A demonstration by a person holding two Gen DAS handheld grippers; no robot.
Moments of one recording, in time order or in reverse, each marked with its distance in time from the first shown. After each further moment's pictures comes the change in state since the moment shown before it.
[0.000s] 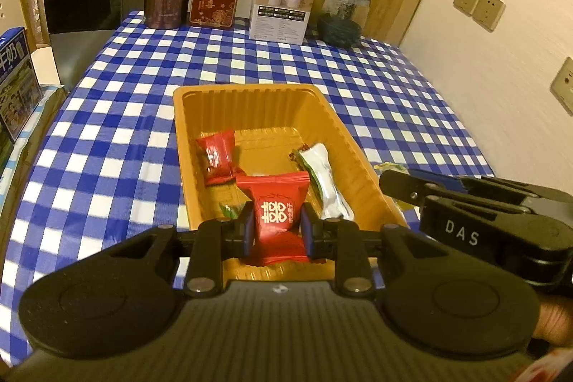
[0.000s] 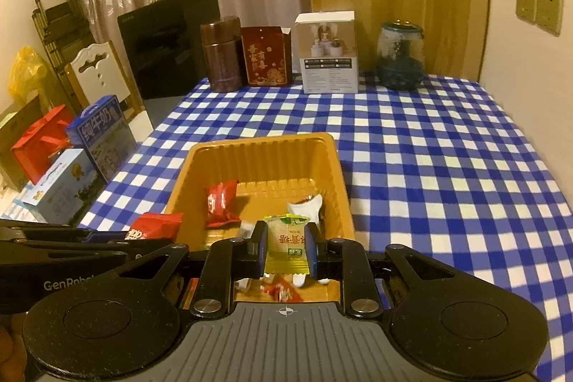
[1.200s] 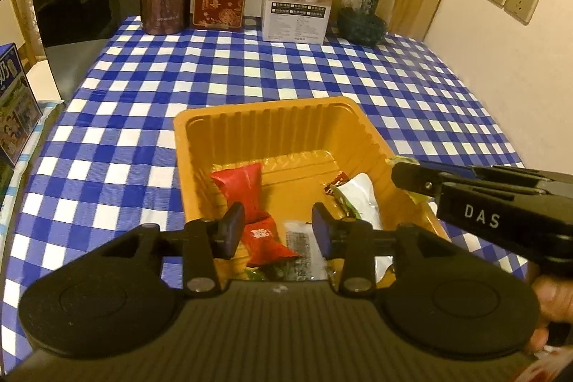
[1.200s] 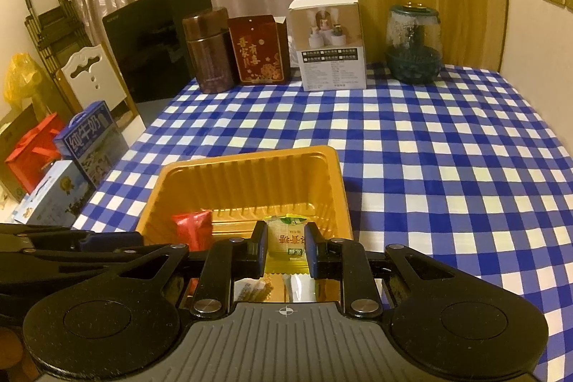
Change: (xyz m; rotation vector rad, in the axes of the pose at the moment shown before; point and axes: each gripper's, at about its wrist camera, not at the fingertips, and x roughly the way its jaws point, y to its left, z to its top) left arm 0.068 0.018 0.033 0.041 0.009 0.058; right arm 0.078 -0.027 0.030 0.036 0.022 0.036
